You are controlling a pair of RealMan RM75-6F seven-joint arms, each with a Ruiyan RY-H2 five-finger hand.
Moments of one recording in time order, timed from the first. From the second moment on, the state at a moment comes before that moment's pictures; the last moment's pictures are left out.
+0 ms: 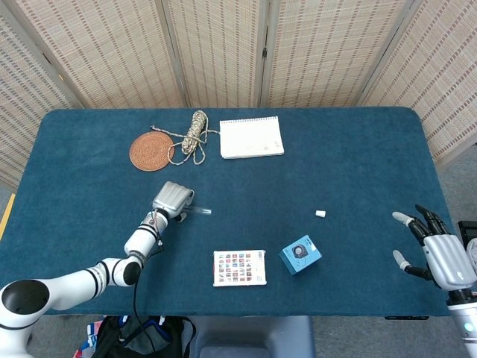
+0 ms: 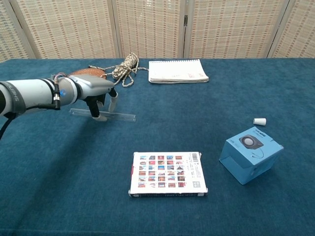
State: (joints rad) left arm -1.04 -1.68 -0.15 -1.07 0.76 0.65 0.58; right arm 0.12 -1.00 0.03 -1.64 -1.57 1.42 0.22
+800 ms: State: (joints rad) left arm -1.05 -1.70 -0.12 -1.04 0.75 0.67 0.56; right arm 0.12 -1.01 0.02 -1.64 -1.57 1.42 0.22
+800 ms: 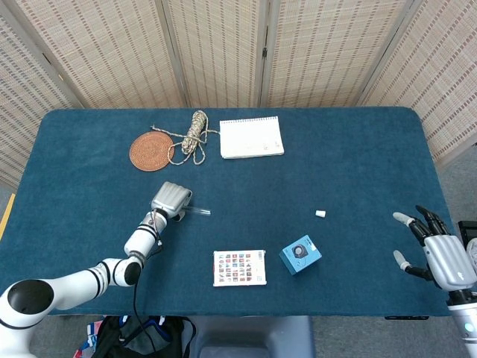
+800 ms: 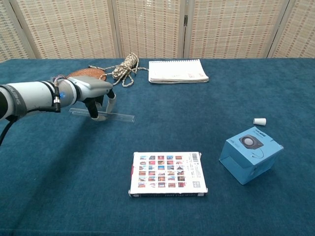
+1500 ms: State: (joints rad) left arm -0.95 -1.59 -0.16 -1.21 0.93 0.75 0.34; right arm 0.12 -0.96 0.04 -1.67 -1.56 1.45 0.17
